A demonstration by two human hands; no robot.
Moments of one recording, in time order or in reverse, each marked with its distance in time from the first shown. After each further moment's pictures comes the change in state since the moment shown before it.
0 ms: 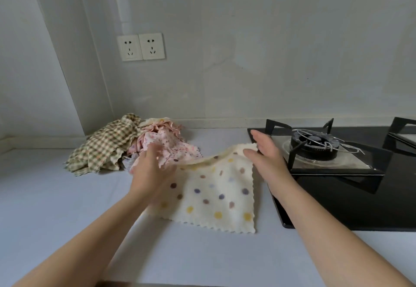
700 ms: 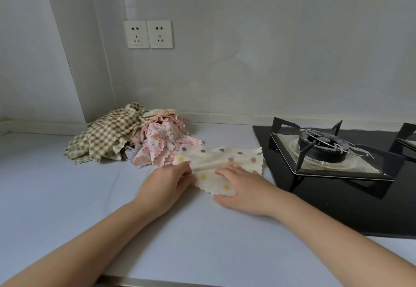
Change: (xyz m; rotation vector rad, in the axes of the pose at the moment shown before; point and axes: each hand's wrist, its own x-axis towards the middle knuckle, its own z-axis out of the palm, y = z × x) left_hand -0.027 -0.011 0.007 0.185 -0.170 0.525; right_hand -0.027 0.007 0.034 -1.105 -0.664 -0.174
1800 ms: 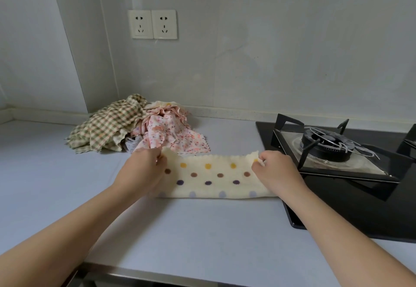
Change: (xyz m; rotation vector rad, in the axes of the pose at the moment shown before) left_hand 0.005 -0.006 -0.024 0.137 0.013 -0.513; right_hand 0.000 0.038 -0.012 0.257 0.455 0.357
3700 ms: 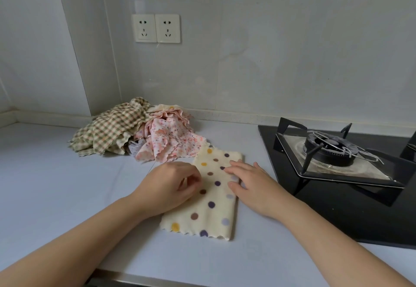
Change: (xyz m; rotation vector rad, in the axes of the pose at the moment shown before) left_hand -0.013 0.012 0.008 -0.146 -0.130 0.658; right_hand -0.013 -0.018 0.022 -0.113 -0.343 -0.380
